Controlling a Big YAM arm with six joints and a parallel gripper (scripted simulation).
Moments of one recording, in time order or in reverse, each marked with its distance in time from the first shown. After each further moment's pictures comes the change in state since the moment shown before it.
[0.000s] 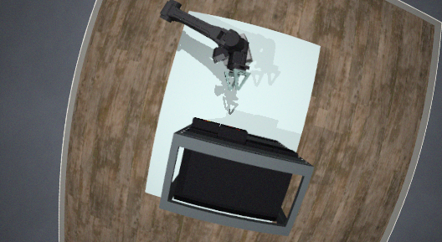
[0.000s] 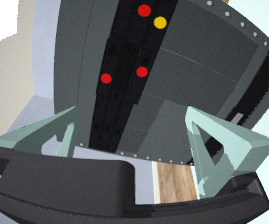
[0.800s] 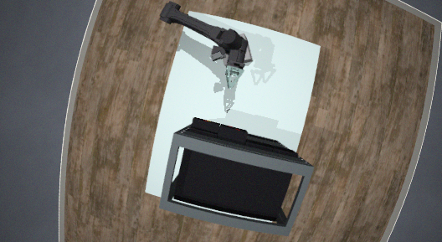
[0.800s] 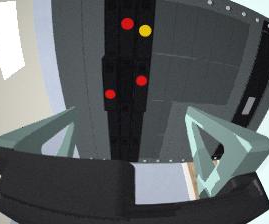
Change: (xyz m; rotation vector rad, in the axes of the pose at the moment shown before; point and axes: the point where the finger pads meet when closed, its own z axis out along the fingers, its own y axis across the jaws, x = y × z) arm -0.013 -0.008 -0.007 0.005 -0.056 0.247
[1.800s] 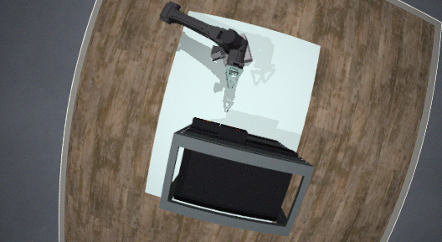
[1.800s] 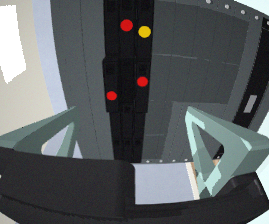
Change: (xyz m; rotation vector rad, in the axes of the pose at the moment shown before) arm -0.002 0.000 0.000 0.000 -0.005 0.028
